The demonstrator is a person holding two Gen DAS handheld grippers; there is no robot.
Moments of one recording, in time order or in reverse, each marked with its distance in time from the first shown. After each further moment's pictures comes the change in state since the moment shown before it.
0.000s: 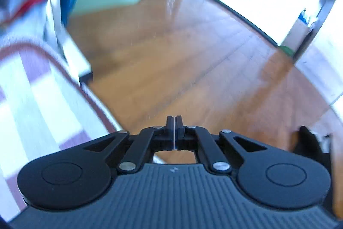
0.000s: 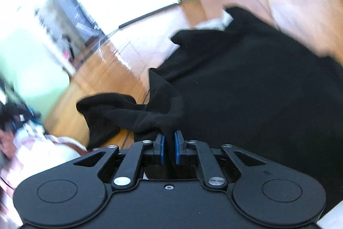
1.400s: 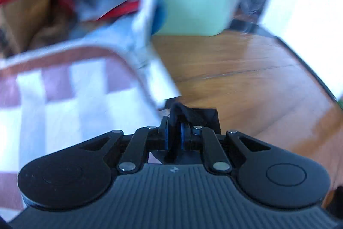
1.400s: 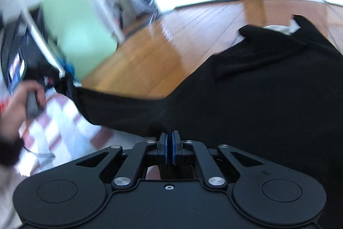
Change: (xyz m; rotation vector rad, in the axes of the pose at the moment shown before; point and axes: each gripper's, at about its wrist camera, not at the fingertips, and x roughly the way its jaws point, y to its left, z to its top) left arm -0.056 0.073 0.022 -0.268 -0.209 0.370; right arm 0.018 0.051 -0.015 -0.230 0.111 0.220
